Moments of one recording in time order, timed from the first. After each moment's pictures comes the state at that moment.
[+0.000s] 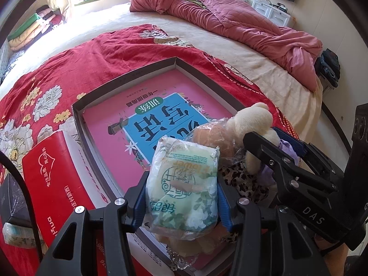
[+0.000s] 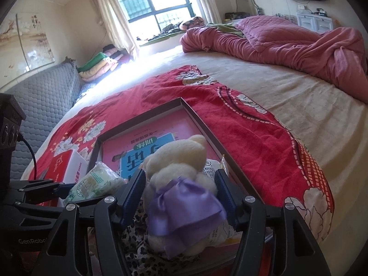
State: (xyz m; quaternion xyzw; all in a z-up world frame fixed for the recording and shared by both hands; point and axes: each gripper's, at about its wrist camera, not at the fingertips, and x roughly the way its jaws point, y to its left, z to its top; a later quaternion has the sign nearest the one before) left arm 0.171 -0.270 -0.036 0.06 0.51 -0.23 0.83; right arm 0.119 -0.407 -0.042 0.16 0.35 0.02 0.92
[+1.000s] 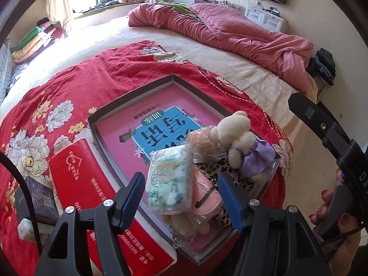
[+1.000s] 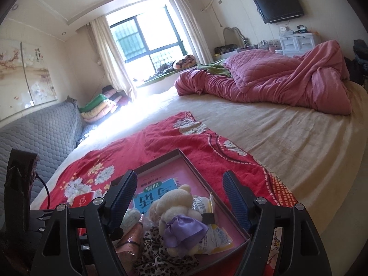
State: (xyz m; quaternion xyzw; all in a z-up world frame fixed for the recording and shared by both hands) left arm 0.142 -0.255 0.005 0.07 0.47 -0.23 0.85; right arm 0.064 -0.425 0.027 0.19 0.22 0.00 0.96
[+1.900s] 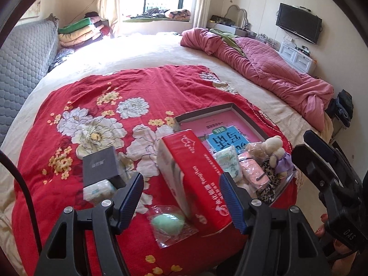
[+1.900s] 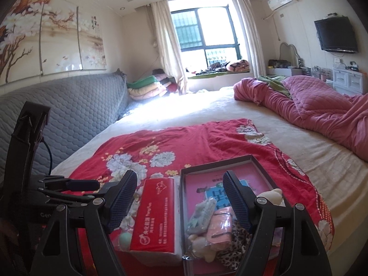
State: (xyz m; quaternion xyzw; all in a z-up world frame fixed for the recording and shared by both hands) left arm 0.098 -0.103 0.056 -0.01 0.43 -0.13 0.89; right arm 0.045 -0.276 0.081 0.07 0.23 0.14 0.96
